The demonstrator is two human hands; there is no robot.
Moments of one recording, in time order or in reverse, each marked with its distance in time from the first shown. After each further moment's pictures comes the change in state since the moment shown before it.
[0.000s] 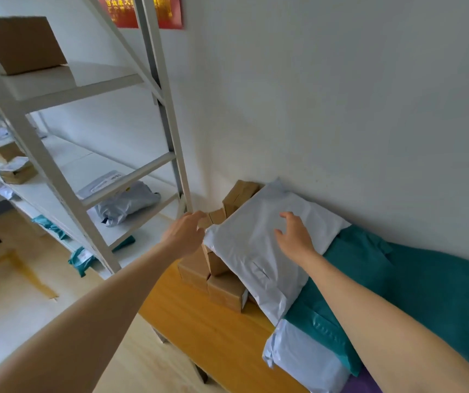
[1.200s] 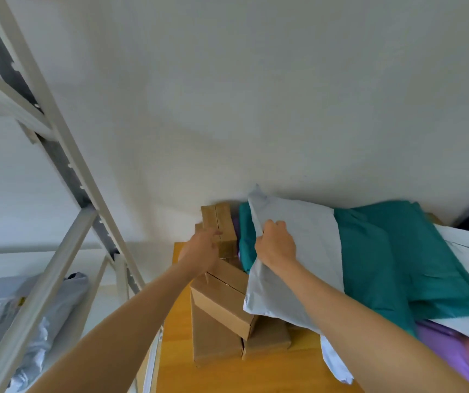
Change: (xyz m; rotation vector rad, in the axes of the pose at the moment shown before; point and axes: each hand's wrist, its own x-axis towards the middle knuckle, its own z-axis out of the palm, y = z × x) left_hand 0.204 -0.039 0.050 -0.224 -0.424 0.568; right_hand 0.103 -0.090 0.098 -0.338 0.415 0.621
